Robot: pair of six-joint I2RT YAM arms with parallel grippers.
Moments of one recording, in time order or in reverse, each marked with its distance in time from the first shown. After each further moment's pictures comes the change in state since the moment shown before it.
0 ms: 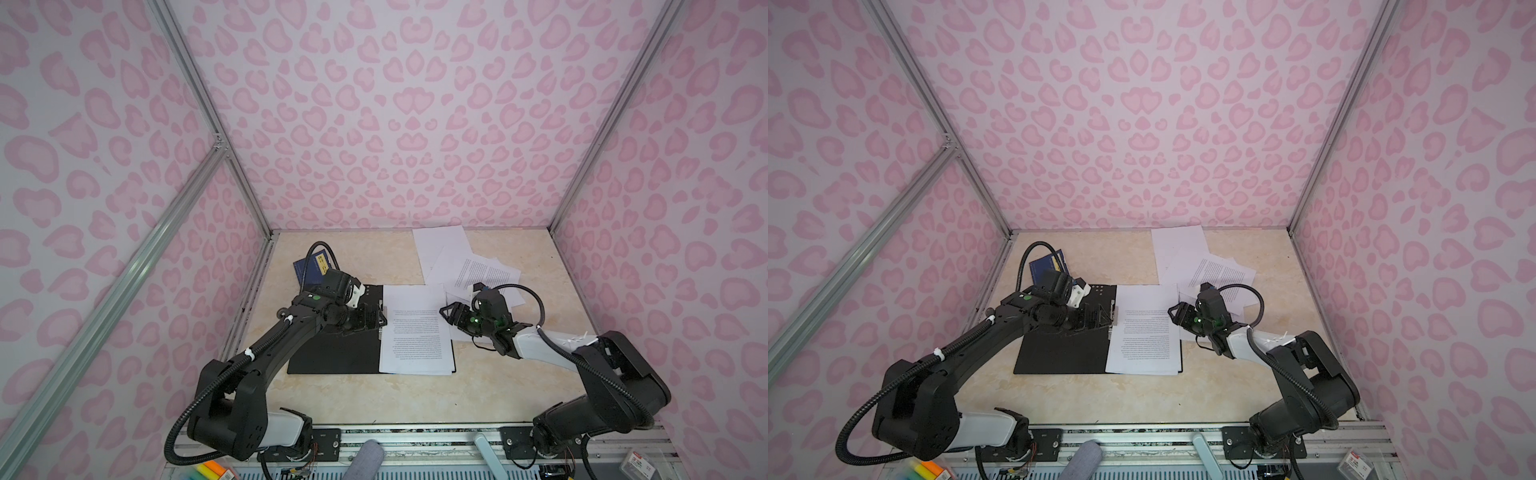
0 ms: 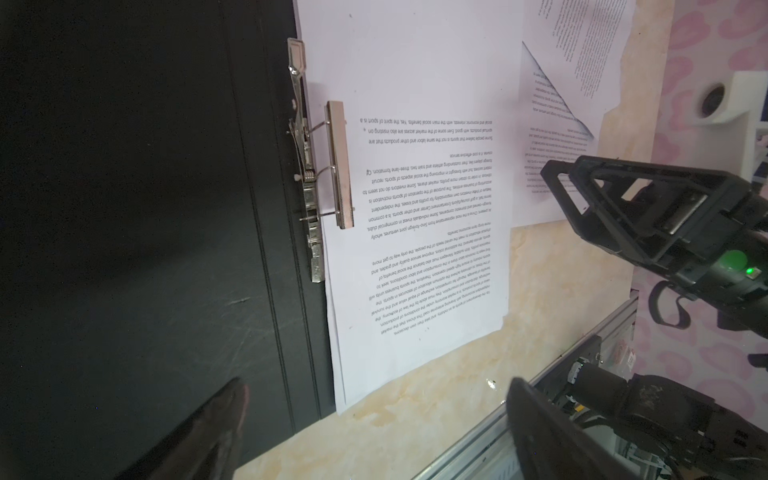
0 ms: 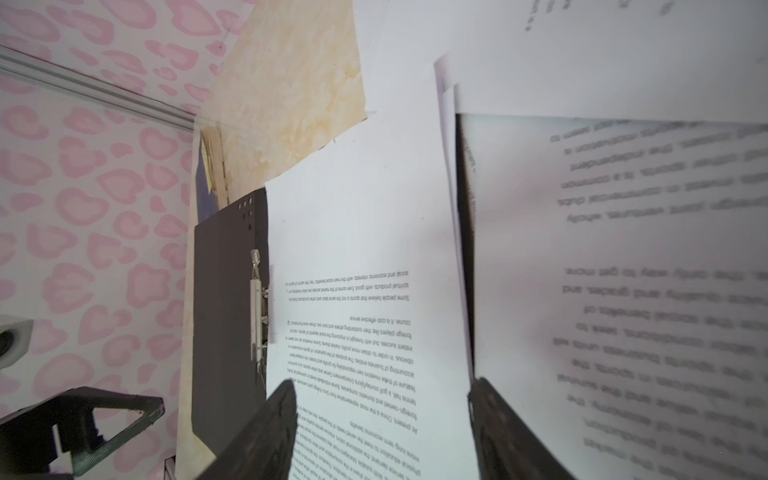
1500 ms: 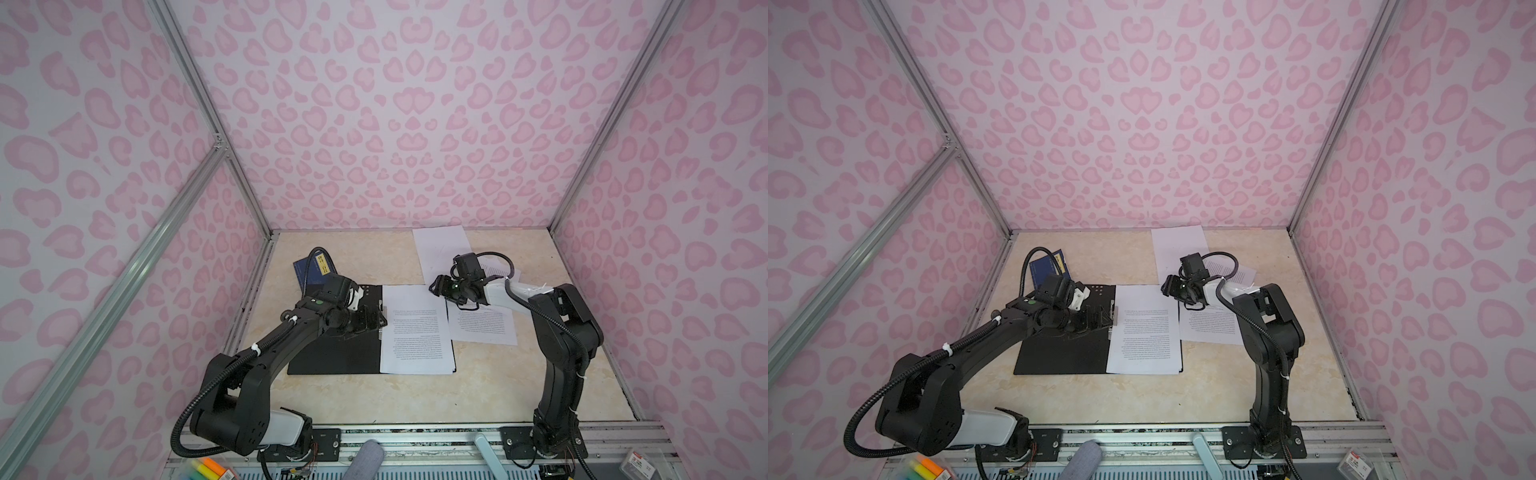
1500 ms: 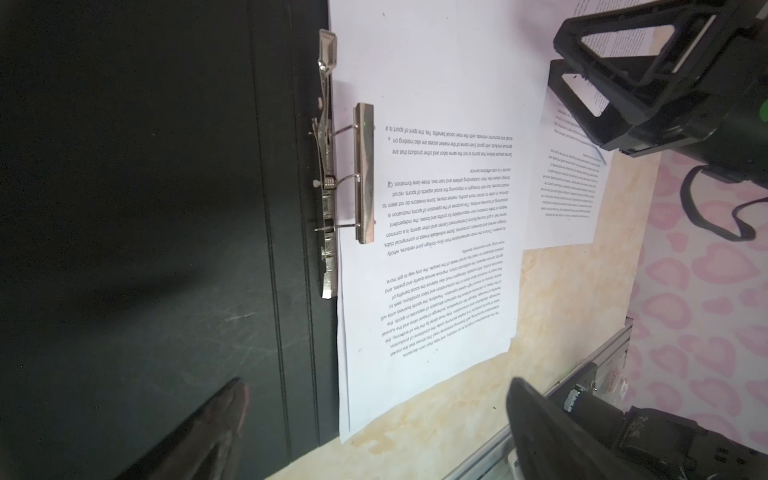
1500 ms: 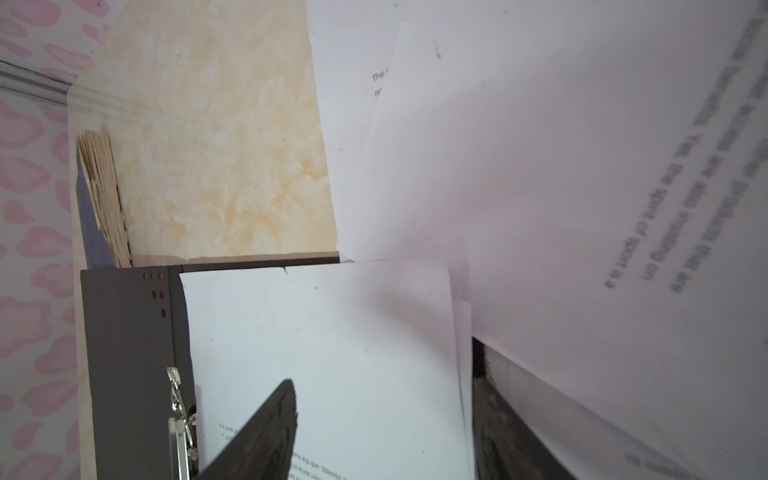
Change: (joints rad) left arm 0.000 0.023 -0.069 0.108 -0.011 -0.085; right arm -0.043 0.455 0.594 -0.345 -0.010 -0.185
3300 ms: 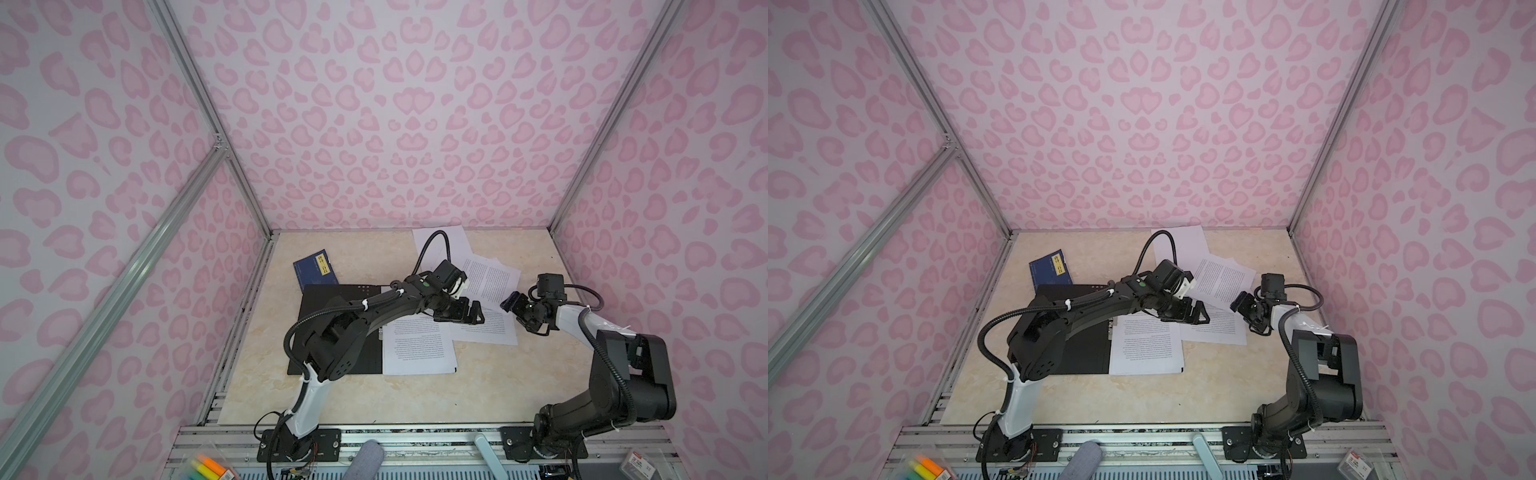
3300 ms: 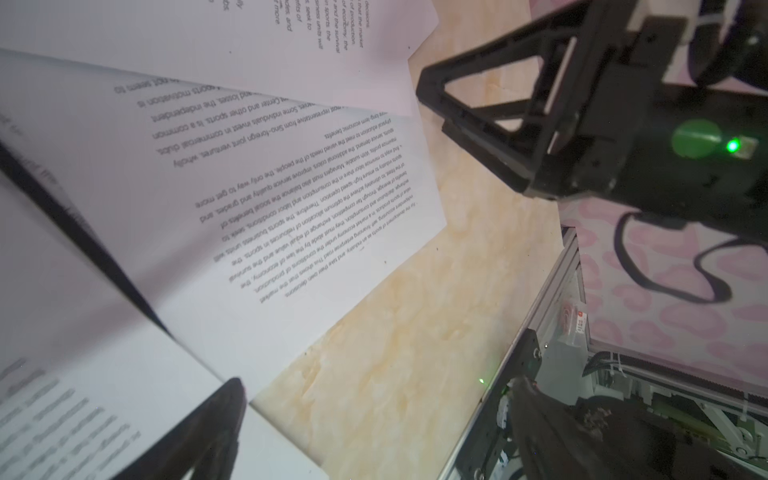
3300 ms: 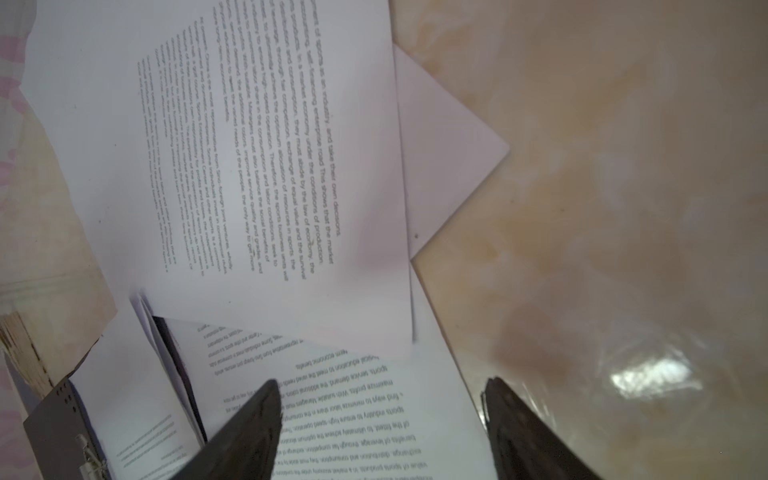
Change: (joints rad) left arm -0.521 0.748 0.830 0.079 0.031 -0.079; right arm -0.526 -0.447 -0.435 -0.172 -0.021 -0.078
